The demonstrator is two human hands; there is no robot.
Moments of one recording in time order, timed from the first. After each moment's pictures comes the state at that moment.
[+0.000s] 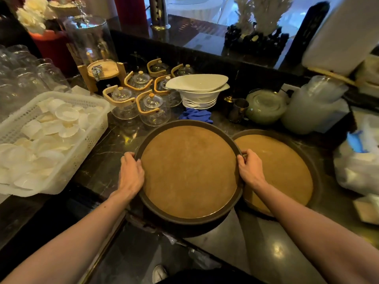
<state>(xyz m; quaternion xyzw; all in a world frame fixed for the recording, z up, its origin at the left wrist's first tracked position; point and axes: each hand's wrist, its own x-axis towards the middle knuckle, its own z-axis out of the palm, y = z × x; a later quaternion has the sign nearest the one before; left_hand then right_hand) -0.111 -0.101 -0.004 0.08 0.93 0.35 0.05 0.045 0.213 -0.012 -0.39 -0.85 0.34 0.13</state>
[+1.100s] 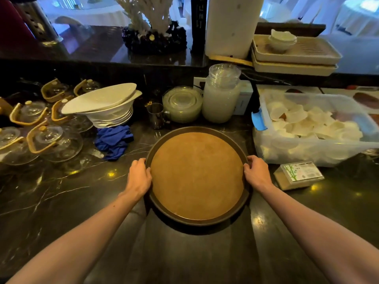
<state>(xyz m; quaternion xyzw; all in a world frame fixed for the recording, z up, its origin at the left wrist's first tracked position) -0.042 0.156 -0.018 0.30 0.91 0.26 0.14 0.228 0.394 -0.027 -0.56 -0.76 0.30 0.12</state>
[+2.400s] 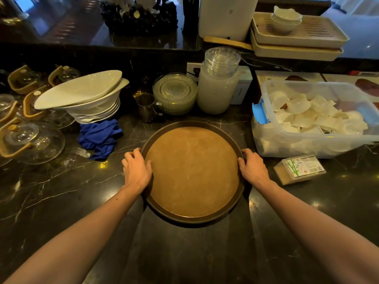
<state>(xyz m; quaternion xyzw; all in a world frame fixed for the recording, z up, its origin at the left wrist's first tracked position) -0.054 0.190 -0.034 0.27 0.92 0.21 0.17 0.212 0.398 -0.028 -0.57 -0.77 0.29 0.03</state>
